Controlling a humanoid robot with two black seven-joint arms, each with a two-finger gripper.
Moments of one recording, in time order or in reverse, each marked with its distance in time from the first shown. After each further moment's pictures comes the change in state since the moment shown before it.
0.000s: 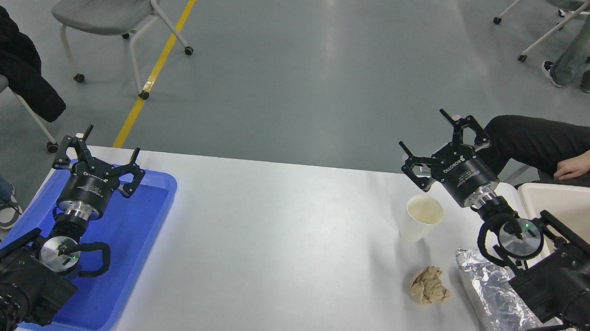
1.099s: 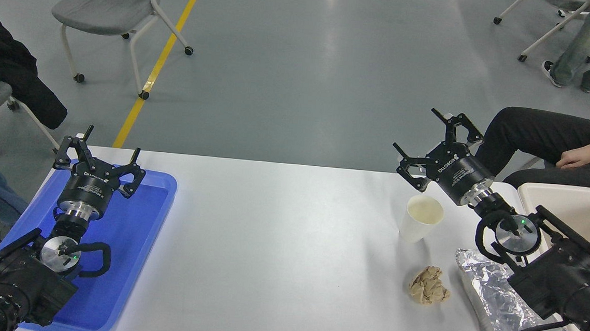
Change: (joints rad) left arm 0.000 -0.001 0.000 0.000 0.000 0.000 0.001; right arm 0.036 -0.019 -0.085 0.000 -0.036 -0.011 -0.005
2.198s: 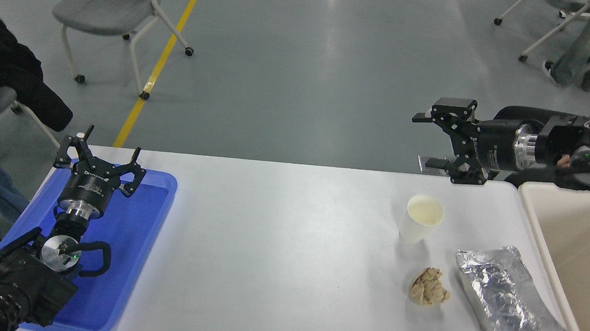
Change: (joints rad) left arm -0.001 0.000 0.001 0.000 0.000 0.000 0.000; right arm 0.803 -0.411 -1.215 0.471 -0.319 -0.058 -0.008
